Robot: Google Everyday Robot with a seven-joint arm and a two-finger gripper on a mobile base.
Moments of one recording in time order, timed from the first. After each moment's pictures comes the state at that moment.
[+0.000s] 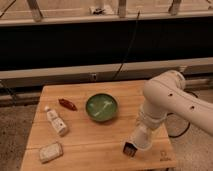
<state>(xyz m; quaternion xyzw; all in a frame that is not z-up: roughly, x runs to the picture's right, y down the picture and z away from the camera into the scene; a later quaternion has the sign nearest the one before) 0.170 0.178 0.605 -0.35 -0.12 -0.25 0.90</state>
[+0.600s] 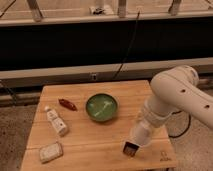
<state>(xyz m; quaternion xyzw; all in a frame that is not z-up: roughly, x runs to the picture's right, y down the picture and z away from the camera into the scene) 0.164 0.155 0.575 -0.31 -0.15 -0.25 0.90</state>
